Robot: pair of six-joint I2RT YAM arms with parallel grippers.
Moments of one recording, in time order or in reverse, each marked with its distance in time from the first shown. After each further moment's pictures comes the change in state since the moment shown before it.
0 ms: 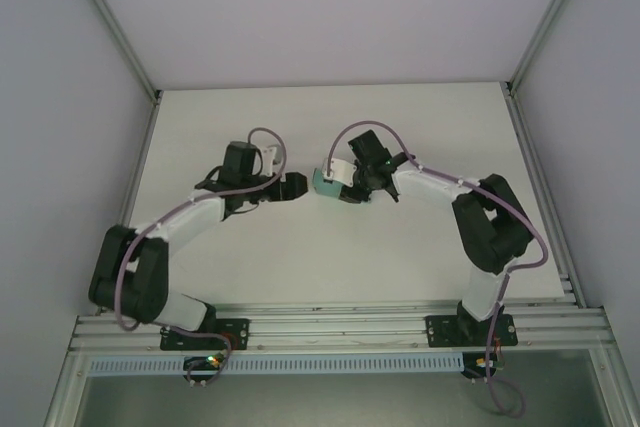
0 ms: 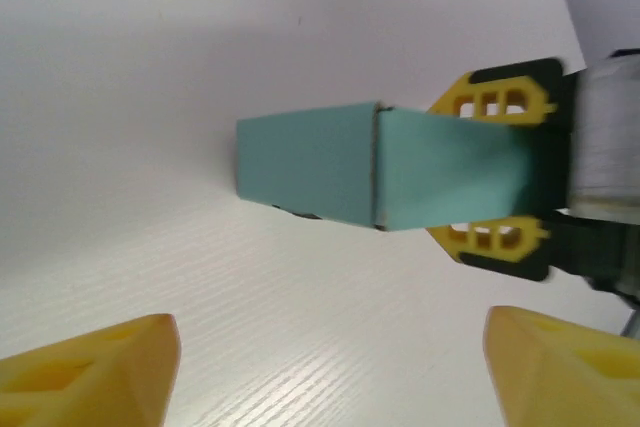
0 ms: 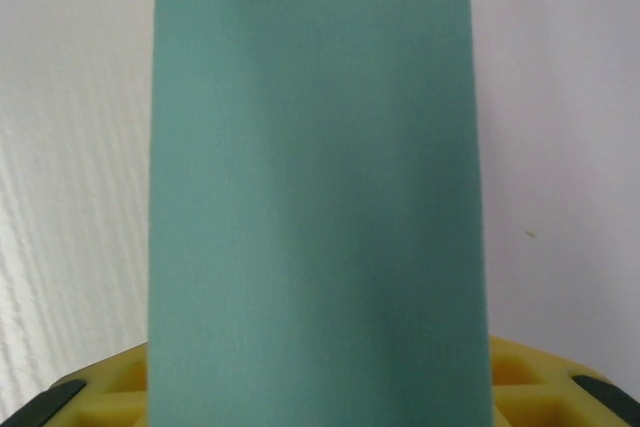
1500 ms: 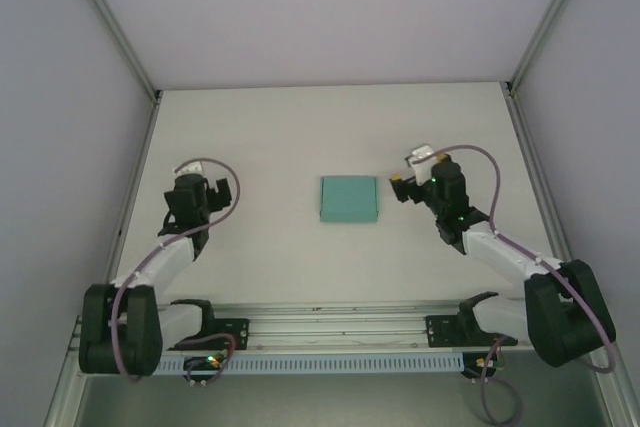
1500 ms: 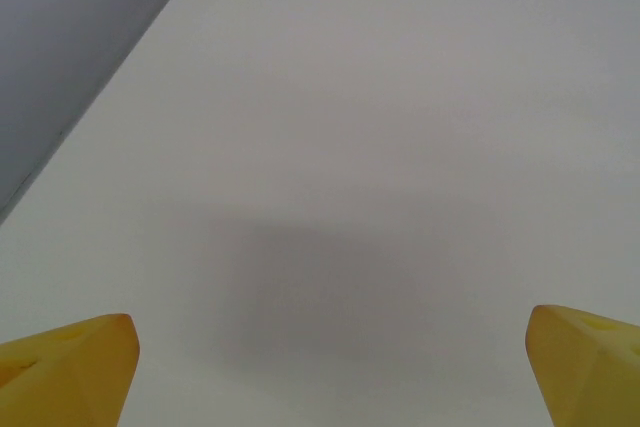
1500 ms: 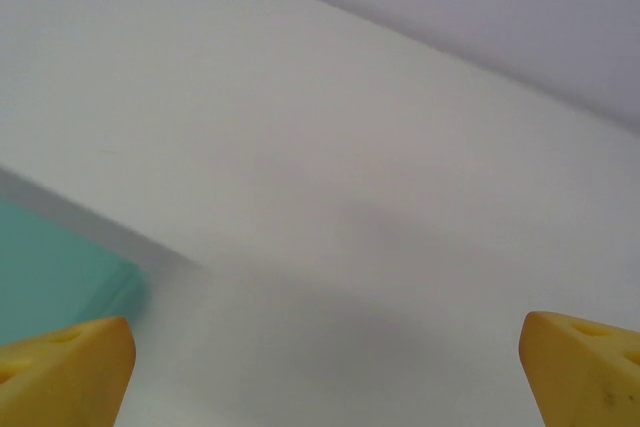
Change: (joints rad) left arm 0.319 -0.237 -0.415 0.349 -0.794 0.311; right arm -0.306 -0.579 -0.688 0.621 0.242 0.555
